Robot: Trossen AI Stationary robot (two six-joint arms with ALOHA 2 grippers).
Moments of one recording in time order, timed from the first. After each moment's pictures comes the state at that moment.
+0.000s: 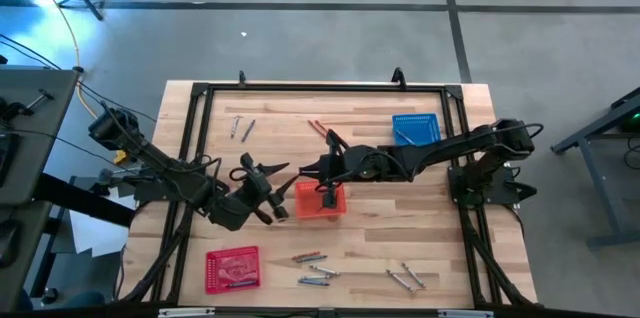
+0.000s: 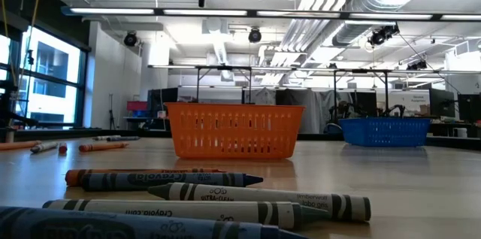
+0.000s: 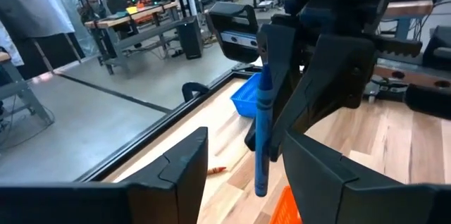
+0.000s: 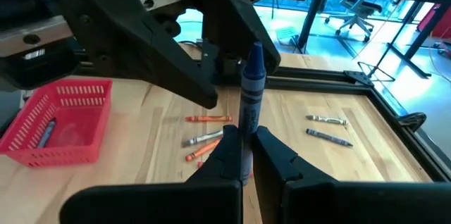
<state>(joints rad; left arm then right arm) -0.57 1.34 0.88 0.10 -1.21 -0.20 0.15 1.66 1.23 0.12 0.22 -0.06</state>
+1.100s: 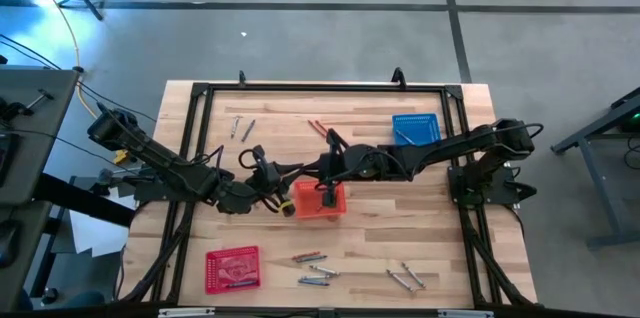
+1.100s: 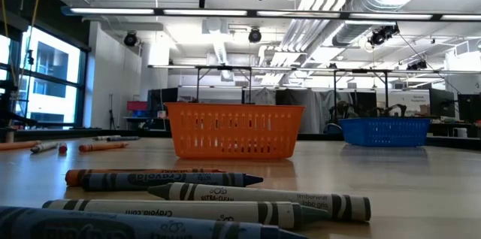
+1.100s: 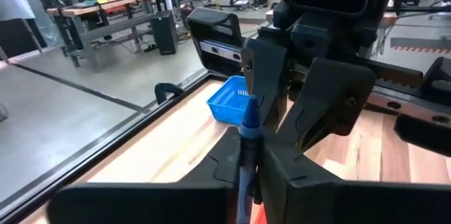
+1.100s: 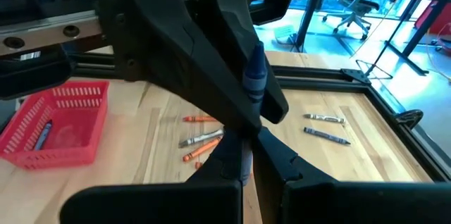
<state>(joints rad) -0.46 1.34 0.88 0.18 -1.00 -0.17 0.15 1.66 1.23 0.11 0.22 -0.05</state>
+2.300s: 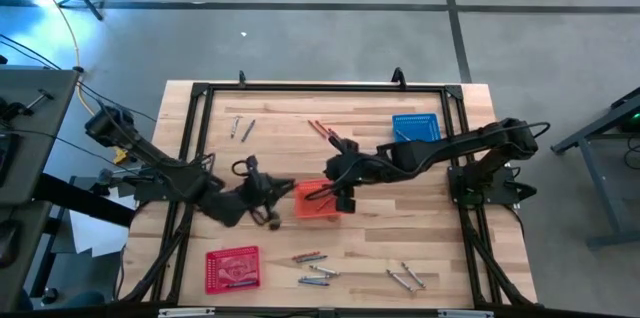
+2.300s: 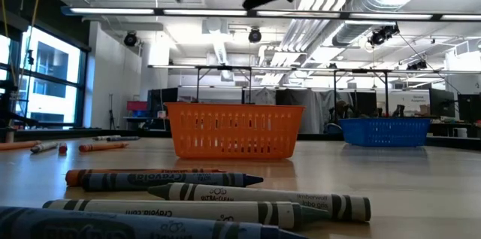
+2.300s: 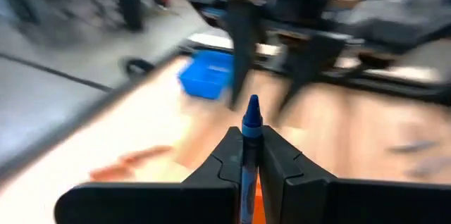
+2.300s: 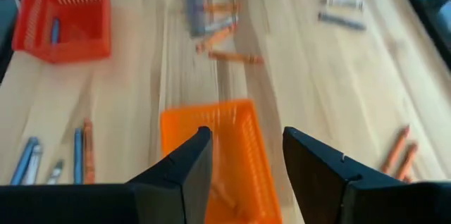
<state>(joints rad) -0.59 1.27 0.88 -0.05 -0.95 -0.40 0.19 1.64 1.41 -0.54 0.22 0.15</state>
